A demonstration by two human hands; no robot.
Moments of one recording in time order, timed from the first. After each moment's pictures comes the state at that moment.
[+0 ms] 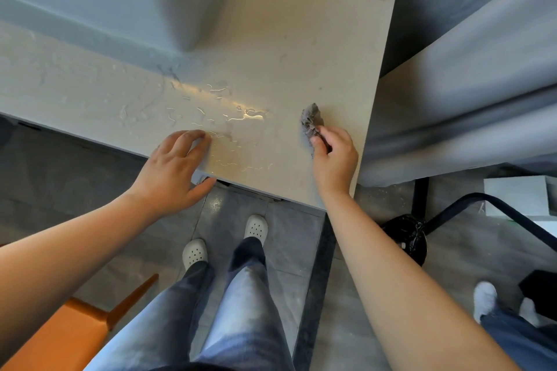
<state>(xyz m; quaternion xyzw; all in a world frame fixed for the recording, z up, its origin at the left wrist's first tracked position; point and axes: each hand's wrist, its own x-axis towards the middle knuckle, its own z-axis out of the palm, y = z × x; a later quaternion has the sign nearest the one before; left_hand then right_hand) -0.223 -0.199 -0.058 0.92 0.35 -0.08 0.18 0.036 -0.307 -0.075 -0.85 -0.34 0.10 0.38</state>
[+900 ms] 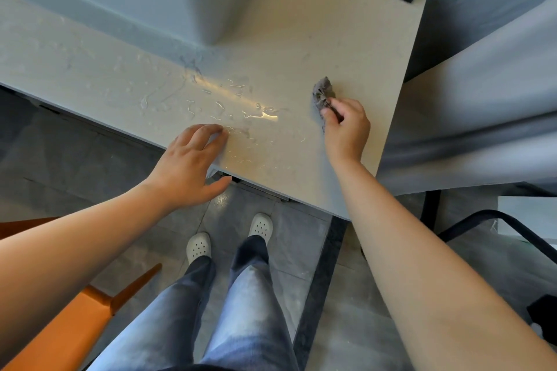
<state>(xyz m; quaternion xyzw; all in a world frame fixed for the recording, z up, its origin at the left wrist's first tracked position) -0.224 -0.199 -0.062 0.92 0.35 -0.05 0.19 0.055 -0.251 -0.072 -0.85 -0.36 0.12 0.37</state>
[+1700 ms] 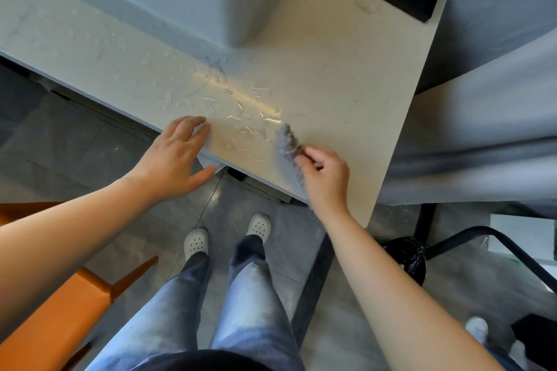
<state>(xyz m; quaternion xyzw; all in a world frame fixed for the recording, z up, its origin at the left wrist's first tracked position) -0.267 -0.189 -0.051 0.89 0.40 -0.06 0.19 -0.029 -0.300 -0.043 -0.78 -0.40 0.26 0.40</state>
